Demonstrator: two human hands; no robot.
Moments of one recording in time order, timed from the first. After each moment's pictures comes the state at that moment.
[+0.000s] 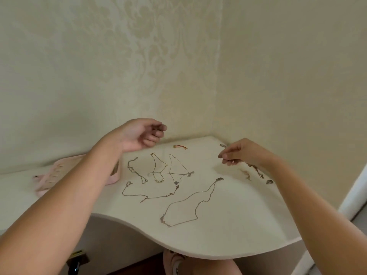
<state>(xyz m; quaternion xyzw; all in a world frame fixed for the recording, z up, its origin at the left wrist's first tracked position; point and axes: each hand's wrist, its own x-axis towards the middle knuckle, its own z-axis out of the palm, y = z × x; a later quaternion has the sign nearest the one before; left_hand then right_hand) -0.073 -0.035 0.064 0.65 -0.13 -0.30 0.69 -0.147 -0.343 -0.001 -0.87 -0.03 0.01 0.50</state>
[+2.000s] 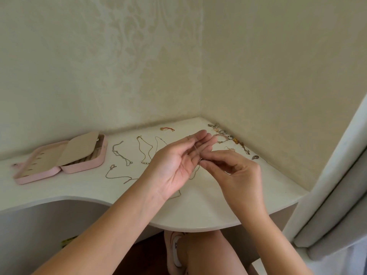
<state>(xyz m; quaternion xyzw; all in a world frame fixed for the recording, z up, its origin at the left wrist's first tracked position) -0.220 -0.133 0.003 0.38 -0.10 -0.29 0.87 -0.281 -0.247 -0.042 -0.73 -0.07 -0.37 0.57</state>
